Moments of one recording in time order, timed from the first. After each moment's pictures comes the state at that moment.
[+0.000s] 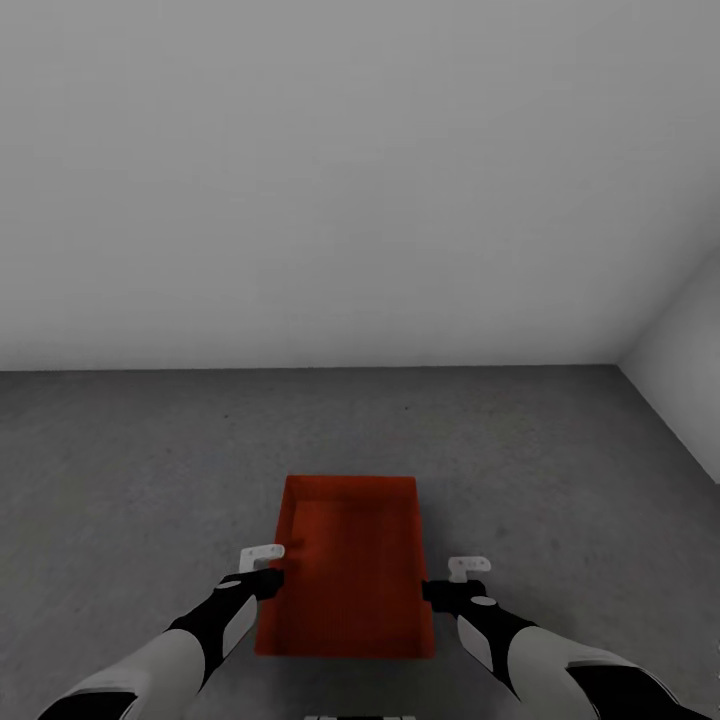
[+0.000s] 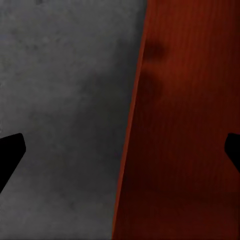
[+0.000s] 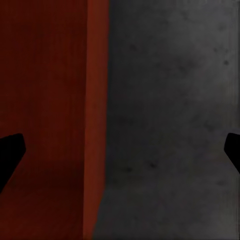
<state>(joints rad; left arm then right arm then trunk) -0.71 -0.07 0.04 -0.19 0.07 0.06 0.15 -0.77 0.08 -0.01 0.02 0.02 -0.11 -0.06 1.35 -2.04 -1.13</state>
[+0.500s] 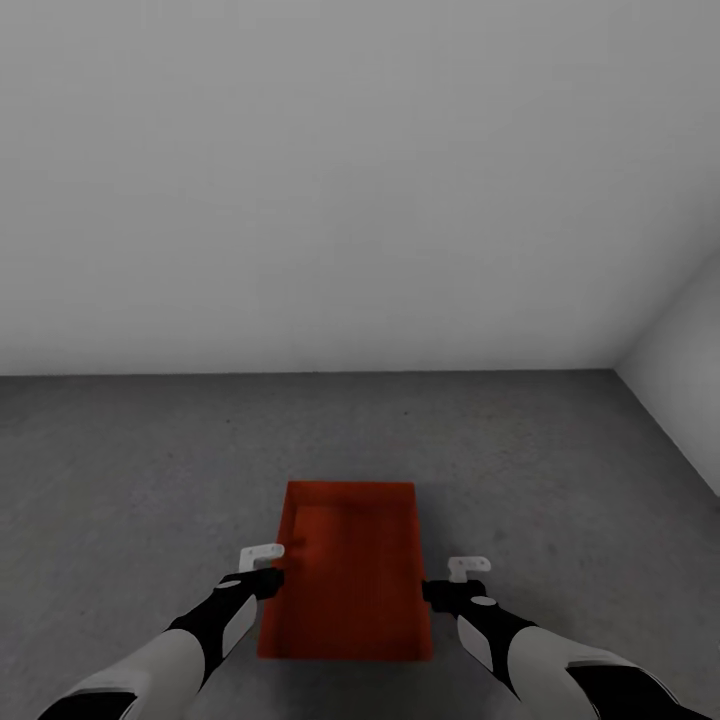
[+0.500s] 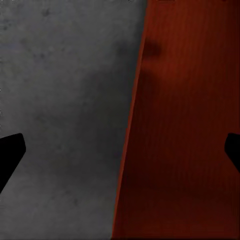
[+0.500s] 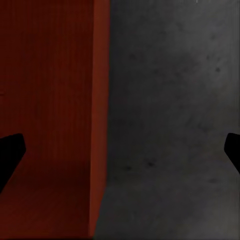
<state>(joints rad) -0.71 -0.07 0.04 -0.20 0.07 0.07 0.15 -0.77 0.08 -0.01 0.02 0.02 -0.11 -0.06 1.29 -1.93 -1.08</state>
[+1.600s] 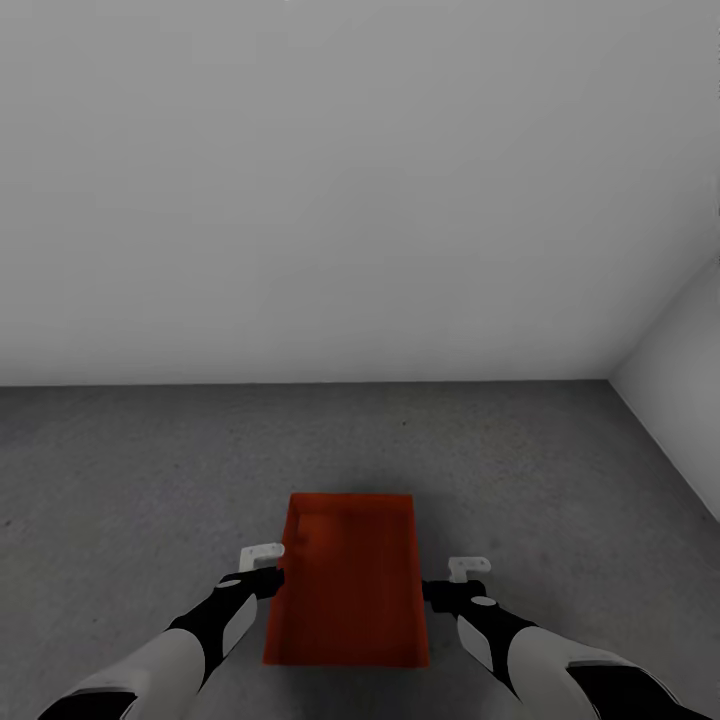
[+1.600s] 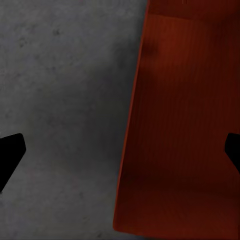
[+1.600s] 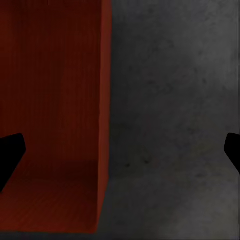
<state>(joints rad) -0.71 -0.07 0.04 -0.20 0.07 0.07 0.15 -0.77 0.08 -0.01 0.03 0.02 -0.11 -0.07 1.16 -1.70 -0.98</state>
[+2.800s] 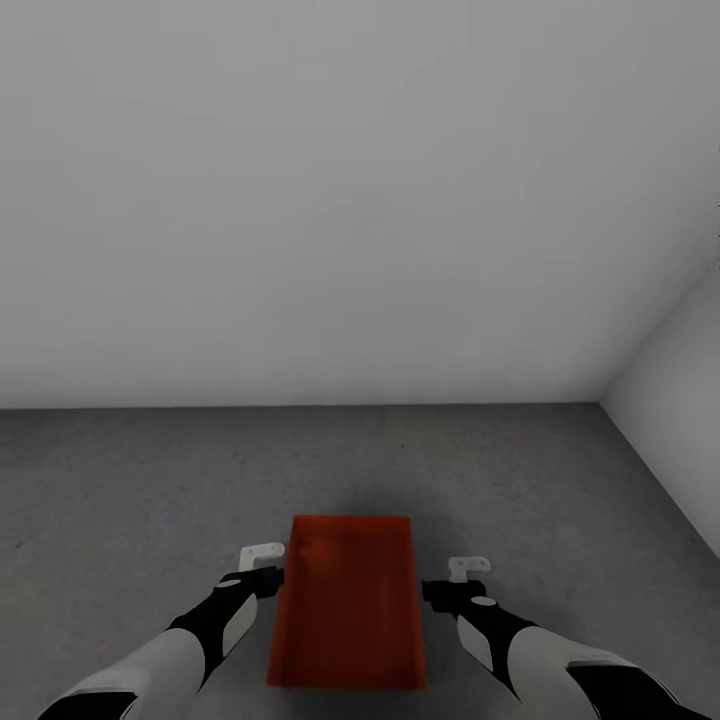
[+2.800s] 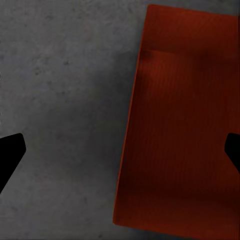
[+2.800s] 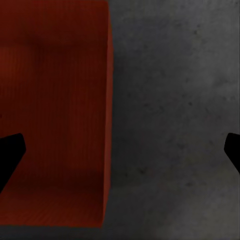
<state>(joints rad) -0.71 -0.07 0.04 -0.20 0.07 0.07 0.15 -0.77 0.08 -0.01 0.03 0.02 -0.11 -0.07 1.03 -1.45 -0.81</state>
